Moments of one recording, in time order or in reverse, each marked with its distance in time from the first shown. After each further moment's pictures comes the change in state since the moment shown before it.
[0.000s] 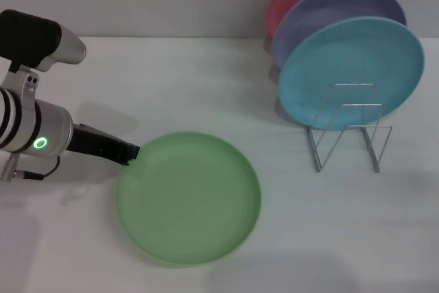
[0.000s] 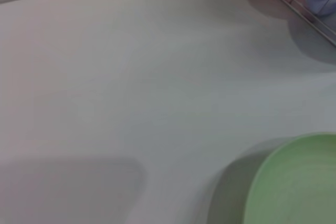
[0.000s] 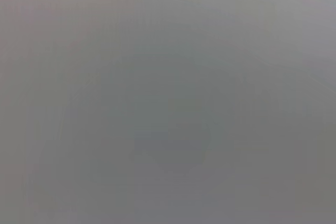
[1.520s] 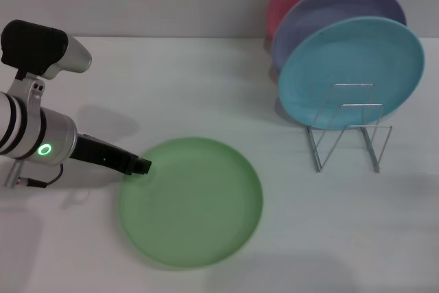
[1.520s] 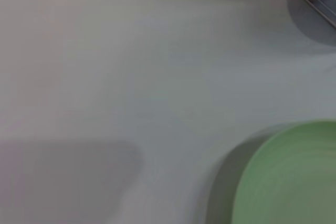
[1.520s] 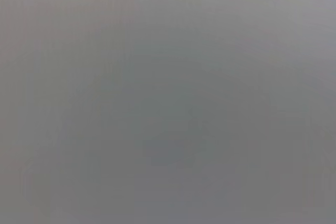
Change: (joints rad) left arm -0.020 -0.001 0.000 0.051 0.000 -0.015 -0.008; right arm -0.011 -0.001 0.000 -0.011 0.000 -0.013 0.000
